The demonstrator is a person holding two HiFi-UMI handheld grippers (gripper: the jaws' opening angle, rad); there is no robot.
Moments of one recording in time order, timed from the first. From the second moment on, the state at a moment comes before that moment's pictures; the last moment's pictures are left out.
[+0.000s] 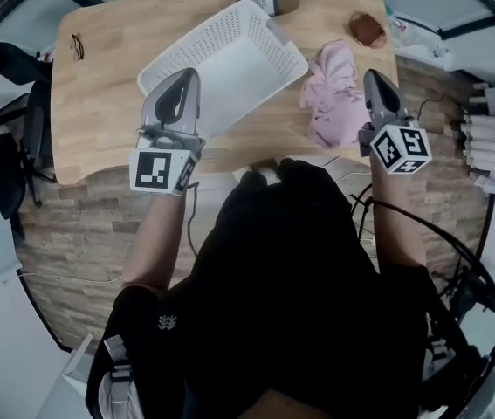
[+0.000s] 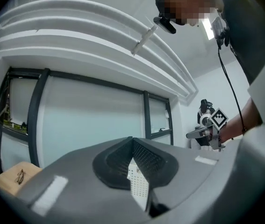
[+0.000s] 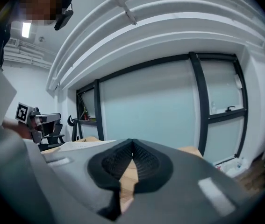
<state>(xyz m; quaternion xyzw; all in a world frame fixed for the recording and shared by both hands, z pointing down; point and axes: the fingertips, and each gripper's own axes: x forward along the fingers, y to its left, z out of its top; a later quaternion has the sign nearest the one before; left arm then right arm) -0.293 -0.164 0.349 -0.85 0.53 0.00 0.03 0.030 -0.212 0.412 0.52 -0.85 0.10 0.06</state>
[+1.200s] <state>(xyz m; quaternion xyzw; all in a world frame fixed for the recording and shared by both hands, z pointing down) -0.175 -0.236 0.435 -0.89 0.45 -0.06 -0.03 0.080 -0.179 0.610 0.50 -0.81 0.25 0.17</state>
